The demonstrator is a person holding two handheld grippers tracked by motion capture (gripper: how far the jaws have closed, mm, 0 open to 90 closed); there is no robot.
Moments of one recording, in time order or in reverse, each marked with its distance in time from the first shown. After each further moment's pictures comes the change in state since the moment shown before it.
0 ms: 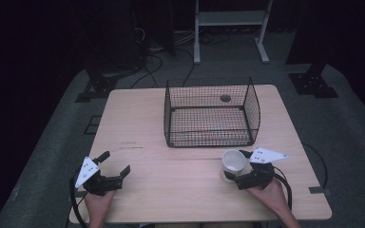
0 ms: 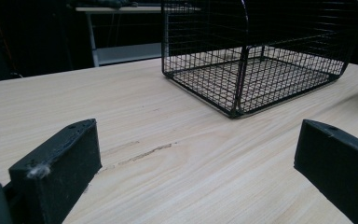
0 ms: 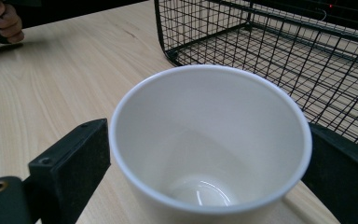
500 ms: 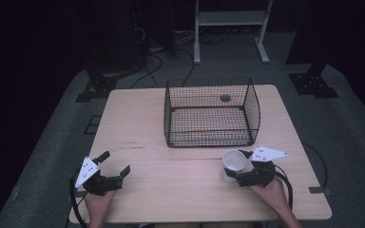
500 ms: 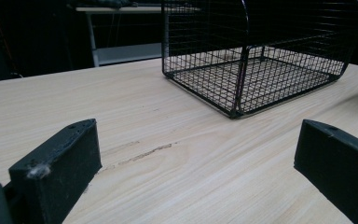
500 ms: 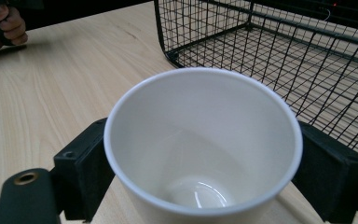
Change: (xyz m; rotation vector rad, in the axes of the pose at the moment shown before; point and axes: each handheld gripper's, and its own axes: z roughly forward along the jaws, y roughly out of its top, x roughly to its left) left arm 0.000 0.000 0.000 -0.001 0.001 -0.001; right arm -0.005 0.001 -0.002 -0.001 0.014 0.004
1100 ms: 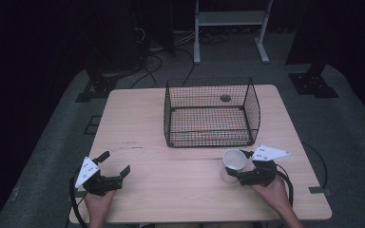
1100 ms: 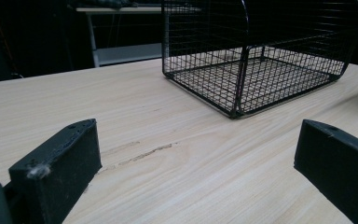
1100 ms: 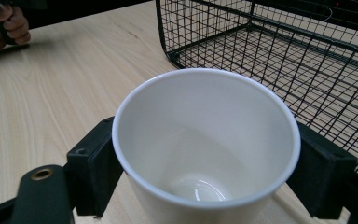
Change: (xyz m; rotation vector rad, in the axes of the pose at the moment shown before) left arm 0.000 0.000 0.000 0.000 0.001 0.002; right arm 0.000 0.004 -0.004 0.010 0.004 -0.006
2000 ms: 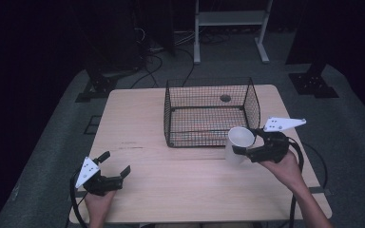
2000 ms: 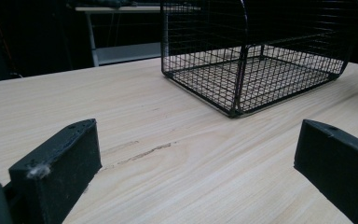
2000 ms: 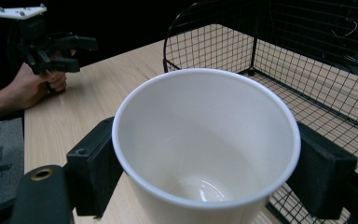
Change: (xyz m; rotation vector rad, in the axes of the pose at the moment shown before) left arm -0.001 0.000 0.000 0.004 -0.002 0.003; right arm -0.032 0.077 -0.031 -0.026 0.106 0.022
